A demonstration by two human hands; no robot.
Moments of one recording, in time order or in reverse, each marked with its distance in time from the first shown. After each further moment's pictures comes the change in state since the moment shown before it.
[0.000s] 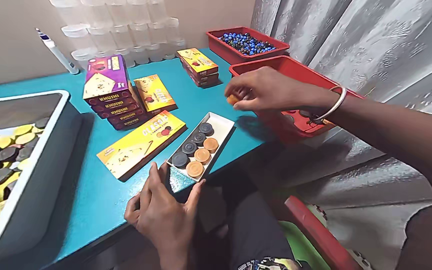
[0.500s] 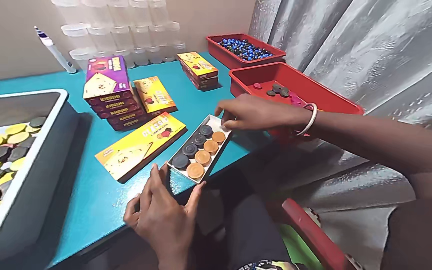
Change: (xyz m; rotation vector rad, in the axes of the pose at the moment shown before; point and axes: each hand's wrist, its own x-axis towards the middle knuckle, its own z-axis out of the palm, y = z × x) left_hand 0.000 -0.001 0.000 -0.003 0.007 -0.003; right_hand 0.016 -0.030 0.024 0.070 -0.213 0.118
